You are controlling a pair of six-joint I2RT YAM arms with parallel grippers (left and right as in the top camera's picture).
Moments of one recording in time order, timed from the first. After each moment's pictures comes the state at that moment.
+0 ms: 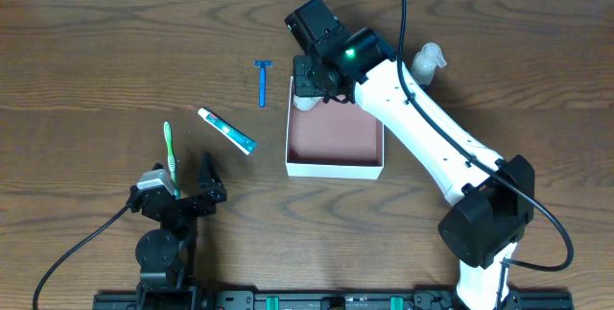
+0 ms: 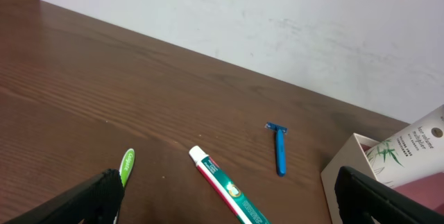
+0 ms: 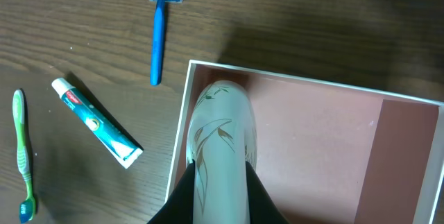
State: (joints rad) left arm -0.02 0.03 0.03 -0.12 -0.08 -0.33; right arm 0.65 2.01 1.92 -1.02 0.07 0.58
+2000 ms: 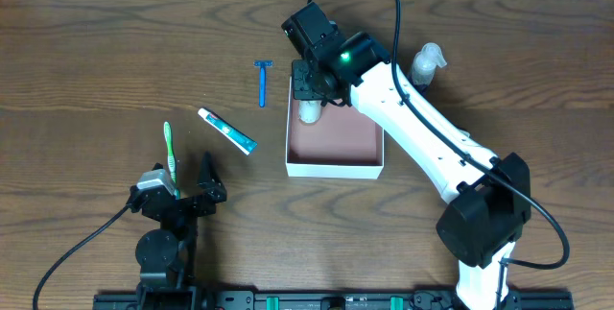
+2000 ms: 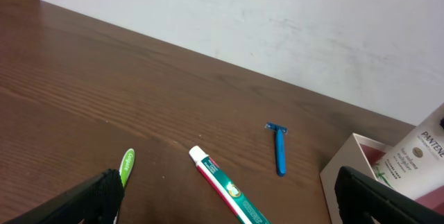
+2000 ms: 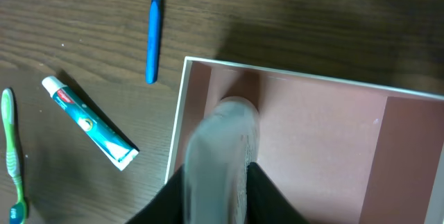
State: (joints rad) left arm -0.02 0.03 0.03 -0.12 -0.08 -0.33; right arm 0.66 2.02 1.89 -1.00 0.08 0.59
